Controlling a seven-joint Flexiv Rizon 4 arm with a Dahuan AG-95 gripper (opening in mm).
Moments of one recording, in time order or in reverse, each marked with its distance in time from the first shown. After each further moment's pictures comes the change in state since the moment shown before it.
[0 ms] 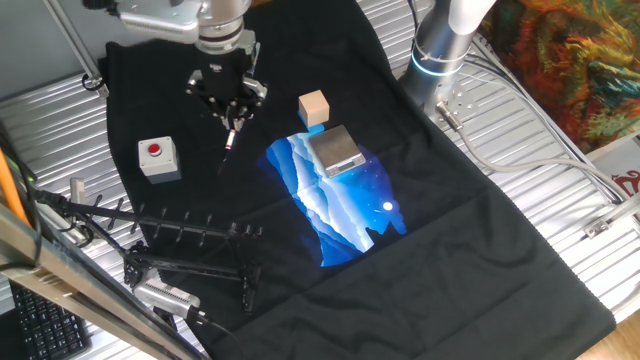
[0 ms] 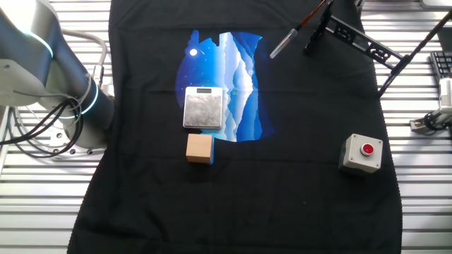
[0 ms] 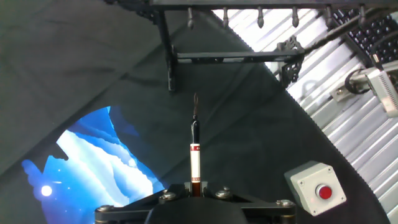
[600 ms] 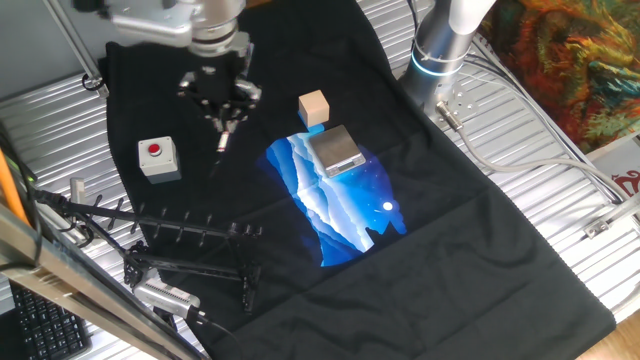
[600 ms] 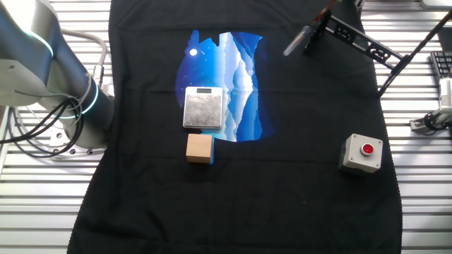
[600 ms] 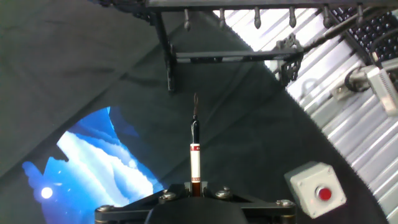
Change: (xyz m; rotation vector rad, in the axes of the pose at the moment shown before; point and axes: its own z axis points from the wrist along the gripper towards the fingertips) arm -0.022 -0.025 -0.004 -0.004 0.004 -0.018
